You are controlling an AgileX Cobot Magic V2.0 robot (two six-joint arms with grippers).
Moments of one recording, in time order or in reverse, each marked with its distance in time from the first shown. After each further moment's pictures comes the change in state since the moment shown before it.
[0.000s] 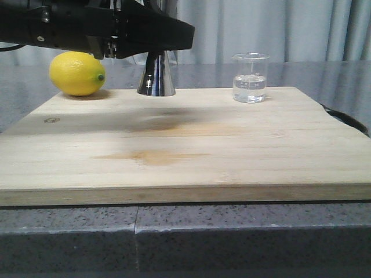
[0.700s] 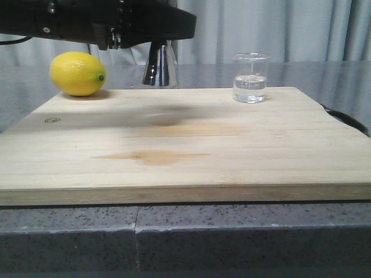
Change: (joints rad) left arm 0.000 0.006 -0.029 -0.002 0.000 -0.015; right arm -0.214 -0.457 0.187 -0.066 0.005 0.149
